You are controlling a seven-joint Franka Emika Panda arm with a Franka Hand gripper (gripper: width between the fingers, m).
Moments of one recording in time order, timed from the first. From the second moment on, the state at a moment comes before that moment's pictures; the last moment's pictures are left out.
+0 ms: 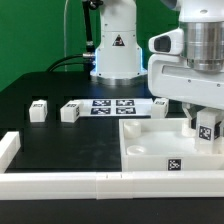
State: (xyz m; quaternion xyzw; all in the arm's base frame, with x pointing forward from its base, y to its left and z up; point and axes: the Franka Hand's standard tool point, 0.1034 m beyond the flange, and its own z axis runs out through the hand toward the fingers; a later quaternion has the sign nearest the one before) arm 0.590 0.118 0.060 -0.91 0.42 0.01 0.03
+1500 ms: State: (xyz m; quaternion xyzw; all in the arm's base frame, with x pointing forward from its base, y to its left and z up) arm 0.590 0.122 0.062 -1.00 -0.07 0.00 0.03
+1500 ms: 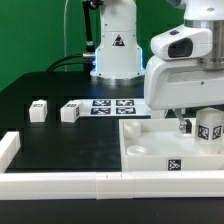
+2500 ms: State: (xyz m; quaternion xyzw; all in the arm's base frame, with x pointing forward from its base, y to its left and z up) arm 0.592 0.116 0.063 -0.99 -0.16 0.00 0.02
